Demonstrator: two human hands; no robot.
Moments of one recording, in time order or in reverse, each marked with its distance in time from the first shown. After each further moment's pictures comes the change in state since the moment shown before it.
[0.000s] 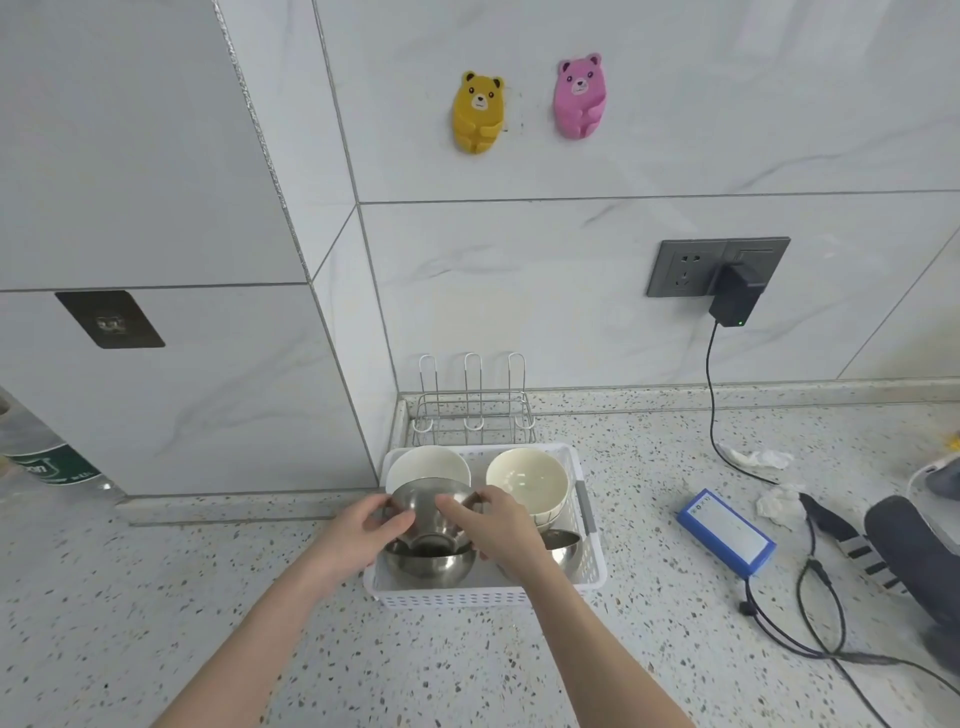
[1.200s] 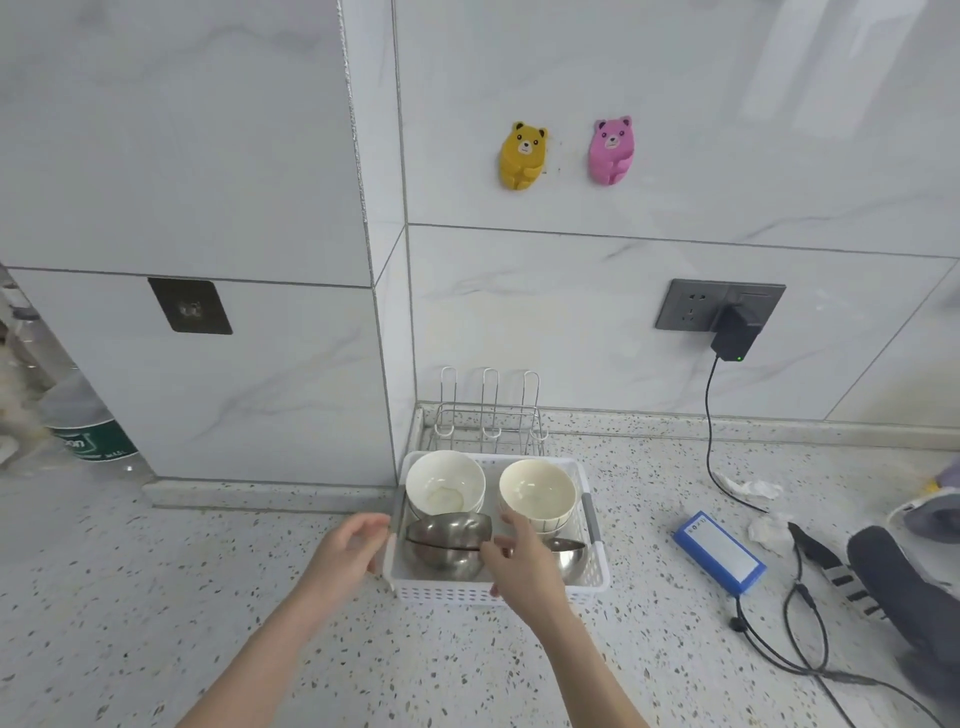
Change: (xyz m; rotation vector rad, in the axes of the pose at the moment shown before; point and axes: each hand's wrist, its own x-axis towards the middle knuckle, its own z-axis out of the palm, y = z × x) left_hand -0.032 -0.047 -0.006 -0.189 0.158 0.060; right_hand -0.050 0.019 0.012 -0.066 0.099 -0.041
